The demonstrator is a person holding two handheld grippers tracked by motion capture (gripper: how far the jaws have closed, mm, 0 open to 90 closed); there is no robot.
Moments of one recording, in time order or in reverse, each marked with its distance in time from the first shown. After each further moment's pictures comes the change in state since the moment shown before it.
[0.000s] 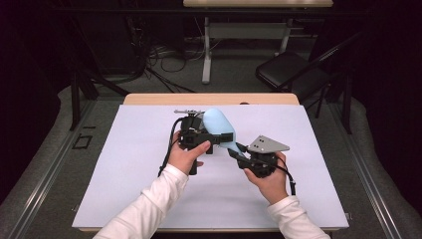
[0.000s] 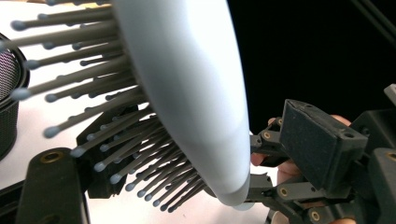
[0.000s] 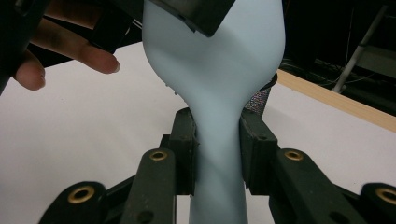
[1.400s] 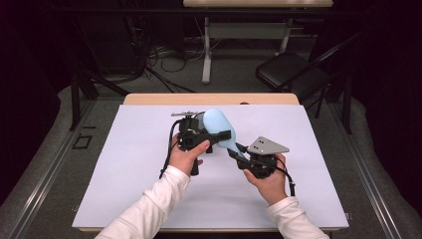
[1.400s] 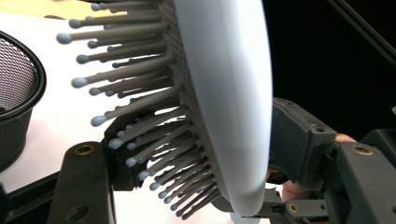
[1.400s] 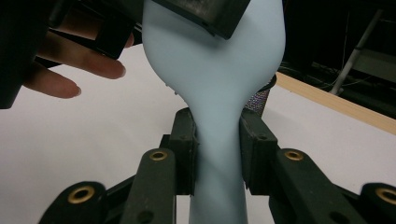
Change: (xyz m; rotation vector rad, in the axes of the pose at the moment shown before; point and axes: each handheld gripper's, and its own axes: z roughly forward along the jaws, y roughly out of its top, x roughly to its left) left arm 0.004 -0.007 0.001 -0.079 0.018 -0.014; right arm 0.002 -0.003 0.001 -0.013 -0.009 0.000
